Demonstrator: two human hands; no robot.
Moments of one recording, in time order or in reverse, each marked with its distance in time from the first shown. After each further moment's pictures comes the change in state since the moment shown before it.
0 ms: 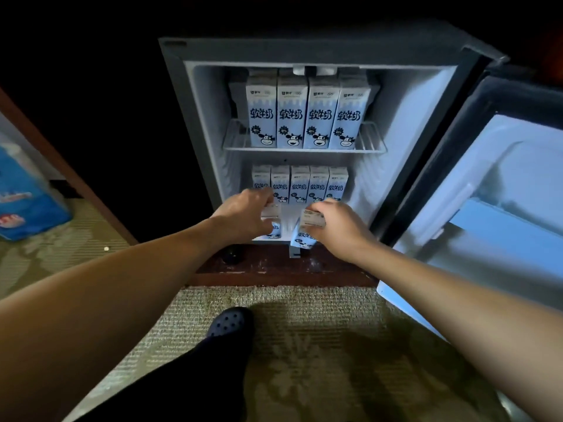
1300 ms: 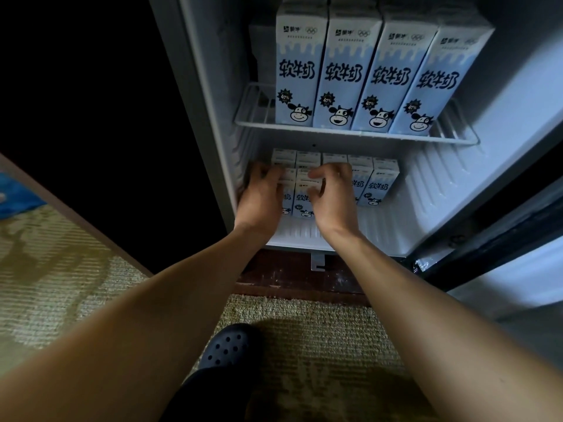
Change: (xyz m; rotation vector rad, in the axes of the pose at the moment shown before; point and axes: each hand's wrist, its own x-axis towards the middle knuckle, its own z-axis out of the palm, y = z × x) left_hand 0.081 -0.051 0.086 -0.227 0.495 -0.215; right_hand 0.133 0.018 0.109 0.229 0.421 0.035
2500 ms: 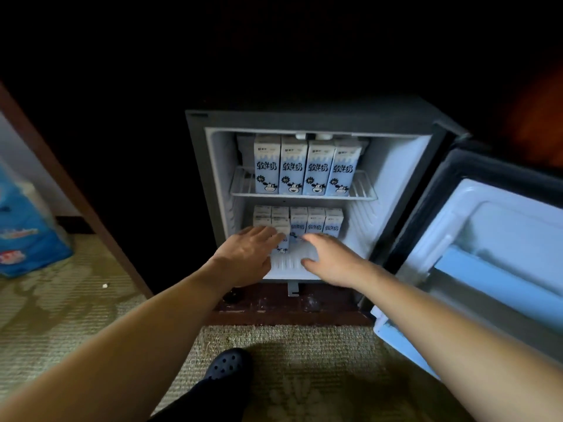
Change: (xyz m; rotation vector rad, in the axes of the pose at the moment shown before) left_hand -0.044 0.055 -0.110 0.514 -0.419 0.573; right_hand -0.055 -0.073 -0.161 -0.292 -0.643 0.027
